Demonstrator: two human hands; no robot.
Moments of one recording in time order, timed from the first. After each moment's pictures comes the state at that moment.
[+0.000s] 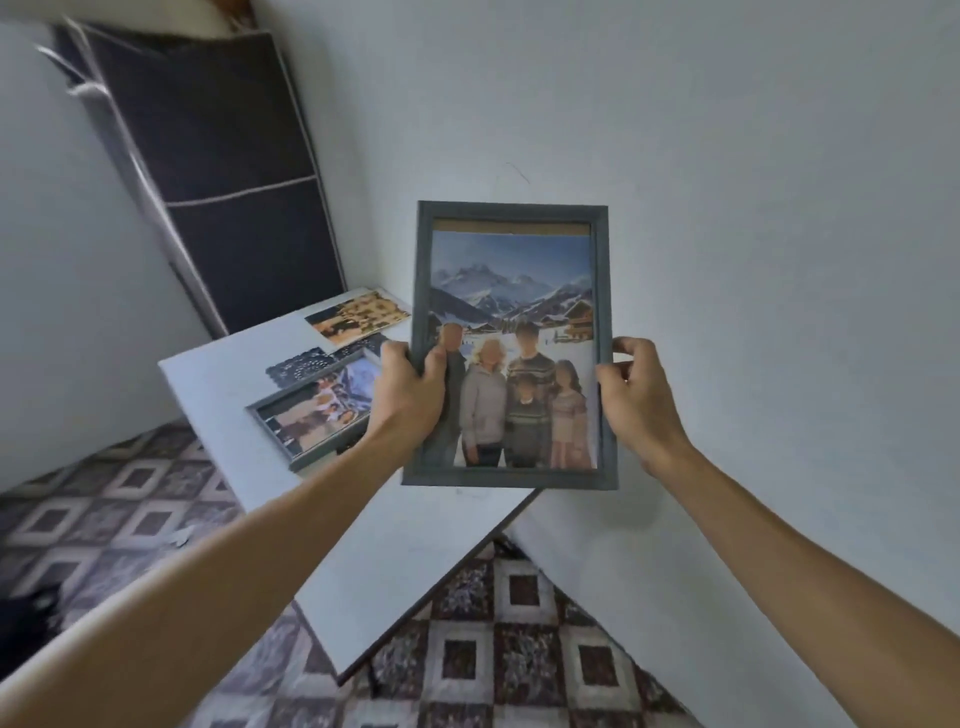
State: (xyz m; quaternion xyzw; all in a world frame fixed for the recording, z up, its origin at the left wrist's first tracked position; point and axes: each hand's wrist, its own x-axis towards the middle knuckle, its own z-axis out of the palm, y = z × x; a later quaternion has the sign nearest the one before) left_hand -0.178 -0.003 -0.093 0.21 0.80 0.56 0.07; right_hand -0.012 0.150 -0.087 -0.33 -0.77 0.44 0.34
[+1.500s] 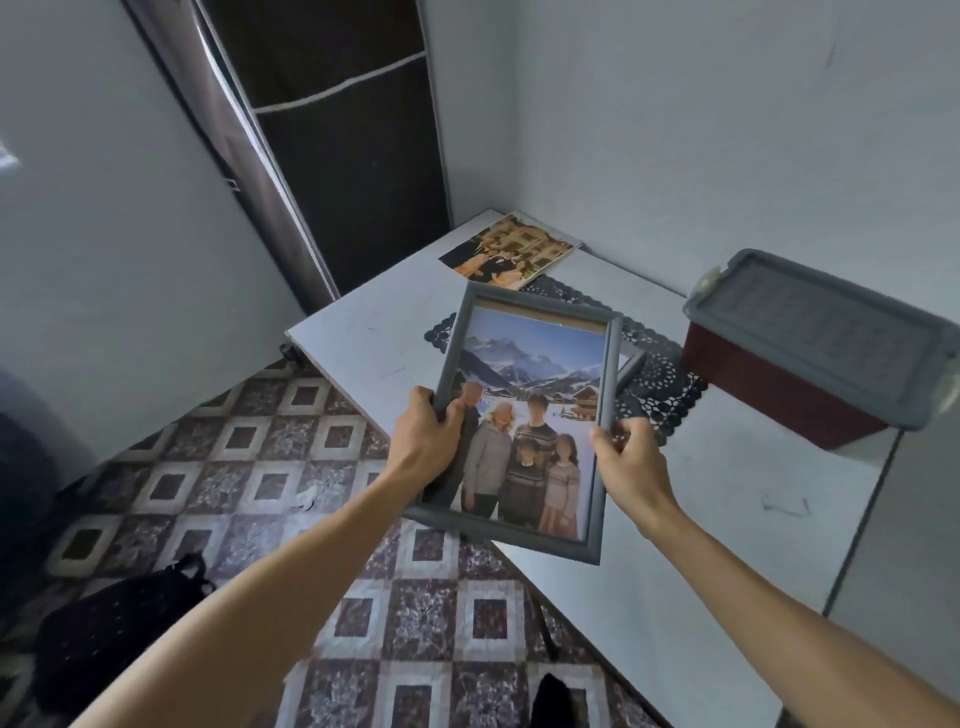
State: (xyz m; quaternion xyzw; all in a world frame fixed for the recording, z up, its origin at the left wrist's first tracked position) left_hand -0.567 -0.208 -0.245 0.19 0.89 0.38 0.16; right_hand -0.390 -0.057 -0.273 -0.46 -0.71 0.49 0.19
